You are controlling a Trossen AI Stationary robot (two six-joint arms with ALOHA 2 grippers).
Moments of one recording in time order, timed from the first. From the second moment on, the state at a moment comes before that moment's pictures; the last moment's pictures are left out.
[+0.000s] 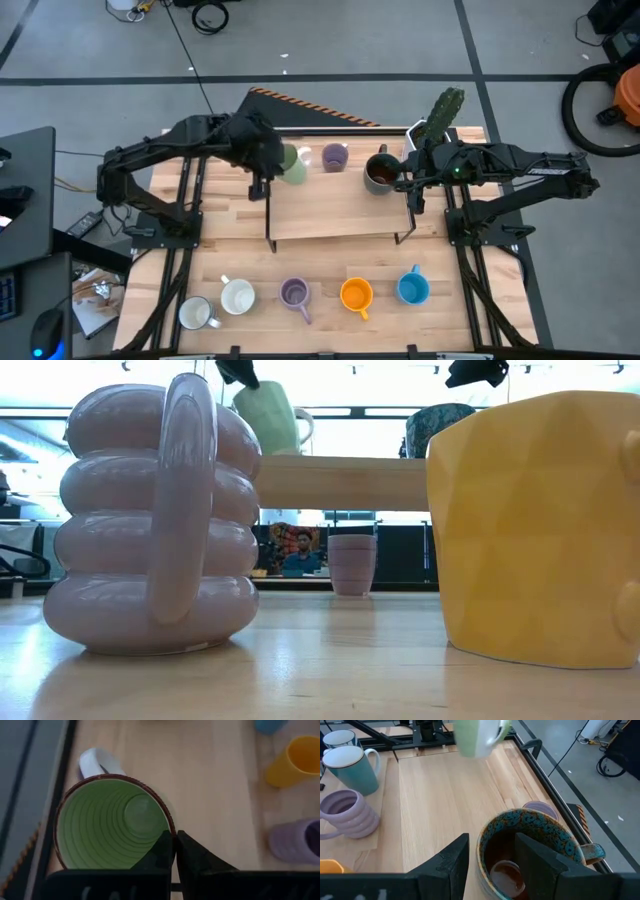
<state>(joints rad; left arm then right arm) 0.21 1.45 1.68 -1.15 0.02 0.17 0.03 0.94 1.13 -0.77 0.26 0.10</state>
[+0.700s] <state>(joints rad) 0.13 1.58 1.68 -1.16 -0.06 0.08 0.03 0.94 1.13 -0.75 0.24 0.08</state>
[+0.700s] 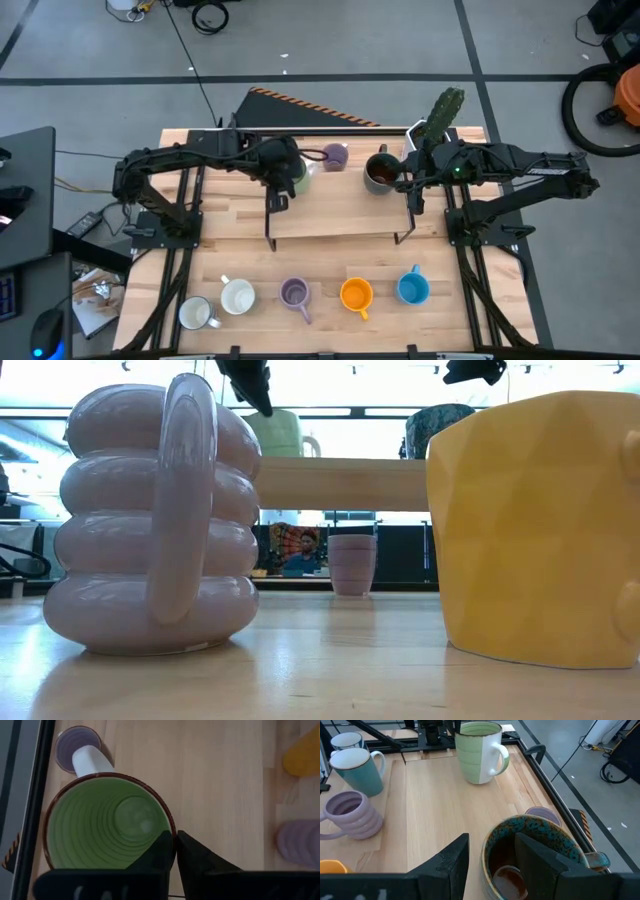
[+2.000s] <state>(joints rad) 0.08 1.49 1.68 -1.03 -0.08 0.41 0.03 0.94 1.13 -0.74 0.23 0.09</state>
